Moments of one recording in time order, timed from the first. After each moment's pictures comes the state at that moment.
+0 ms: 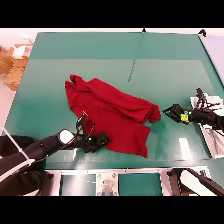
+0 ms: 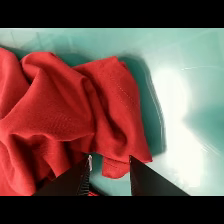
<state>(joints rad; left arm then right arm) -0.74 -1.16 0.42 0.43 -0.47 -1.75 -0.41 -1.05 0.57 -0.74 0.96 1.18</state>
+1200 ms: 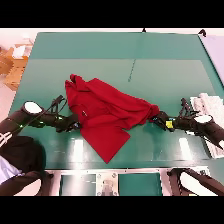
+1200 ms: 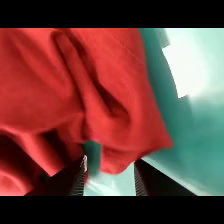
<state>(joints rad) -0.09 -1.15 0.61 0.79 -1.04 -1.44 -0.21 -1.11 0.42 -0.63 0.75 1.29</state>
